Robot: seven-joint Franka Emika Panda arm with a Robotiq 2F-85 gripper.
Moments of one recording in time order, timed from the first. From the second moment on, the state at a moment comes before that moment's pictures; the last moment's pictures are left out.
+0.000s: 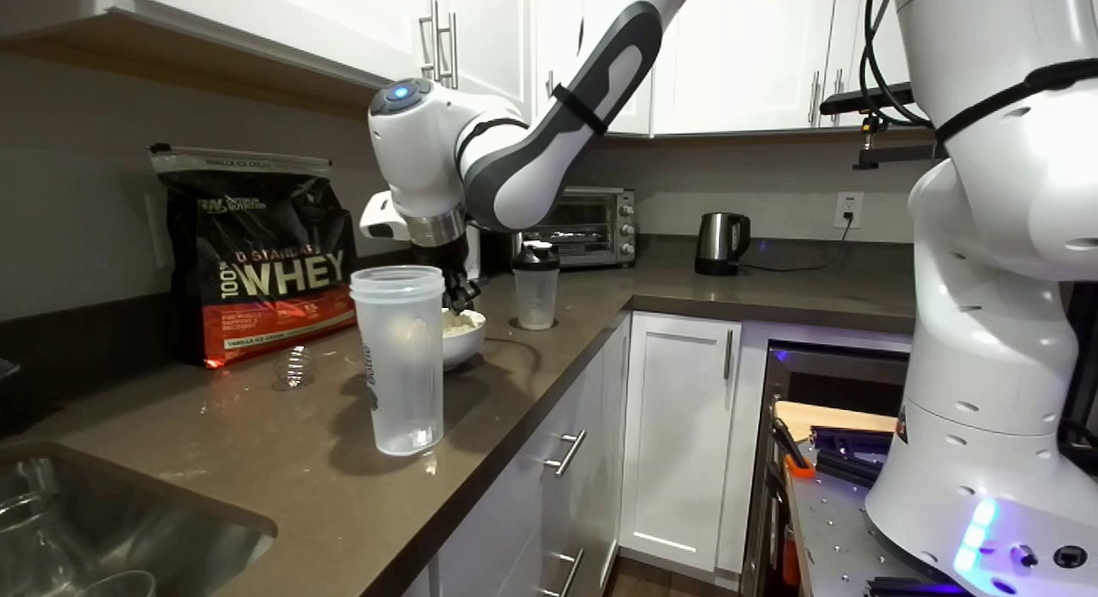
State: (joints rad) arm 0.04 0.31 0.02 -2.03 -0.92 2.34 -0.42
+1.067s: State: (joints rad) arm 0.04 0.28 0.01 -2.03 -1.11 2.37 -0.30
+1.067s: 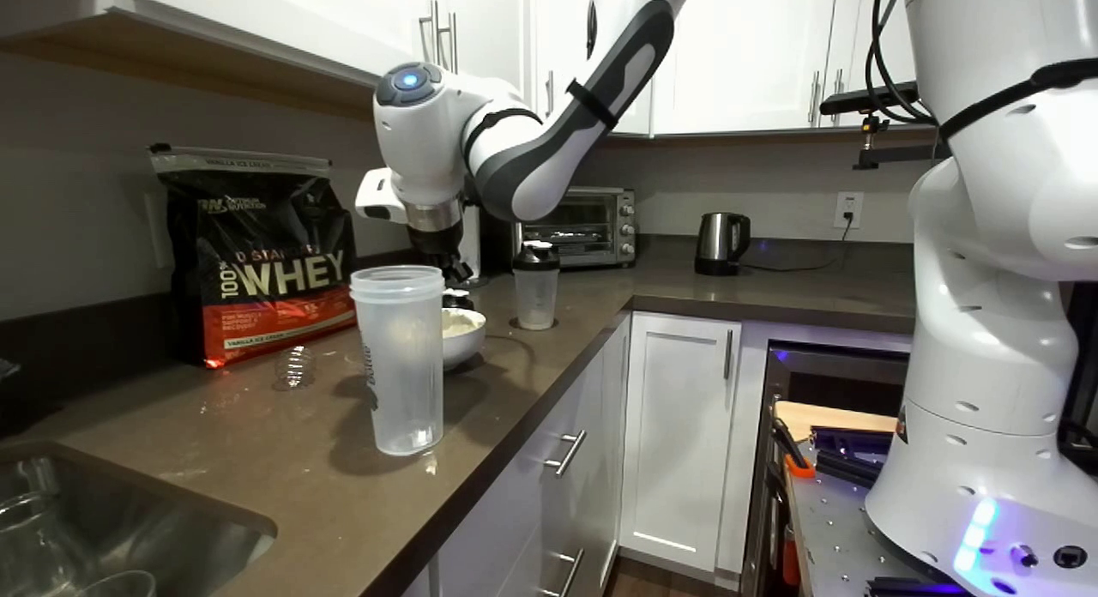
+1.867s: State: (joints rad) arm 0.04 0.30 0.01 -2.03 -1.20 2.37 -0.18
